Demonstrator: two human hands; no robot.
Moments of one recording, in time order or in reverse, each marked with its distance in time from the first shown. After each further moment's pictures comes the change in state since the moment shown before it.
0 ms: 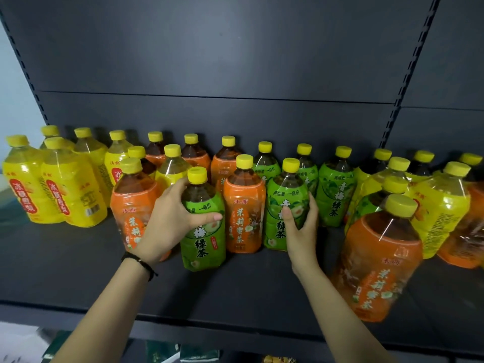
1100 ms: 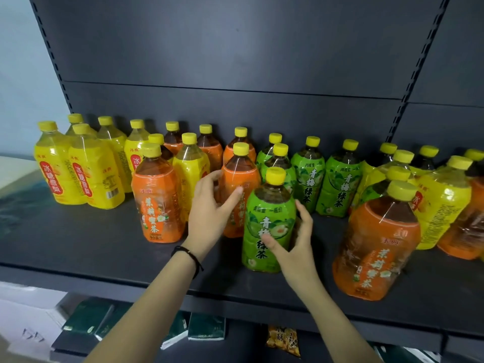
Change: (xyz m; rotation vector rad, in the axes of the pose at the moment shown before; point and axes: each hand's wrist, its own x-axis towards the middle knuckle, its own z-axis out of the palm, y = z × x) left_hand -0.031 0.018 0.040 -0.278 0.163 -0.085; right_hand -0.085 -0.041 -0.016 0.040 -0.347 -0.069
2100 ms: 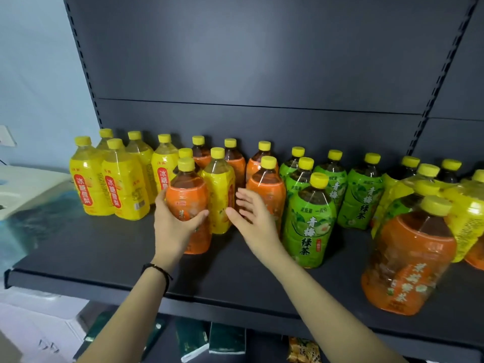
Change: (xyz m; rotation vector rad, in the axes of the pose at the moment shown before) left_hand 0.014 -0.070 -0.096 -0.004 0.229 -0.200; right_hand 0.048 -0.040 0.117 -0.058 -0.197 -0.001
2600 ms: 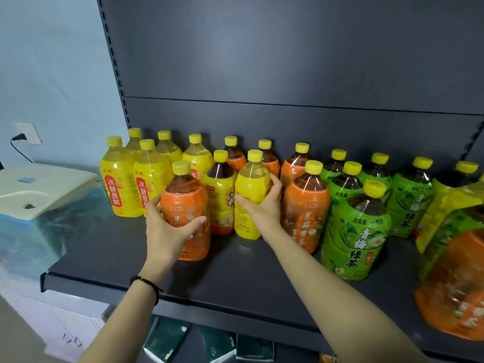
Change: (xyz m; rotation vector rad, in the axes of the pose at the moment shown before) left_hand 0.038 -0.038 -0.068 -0.051 0.009 -0.034; right_hand 0.092 0.040 0.073 -0.026 0.244 0.125
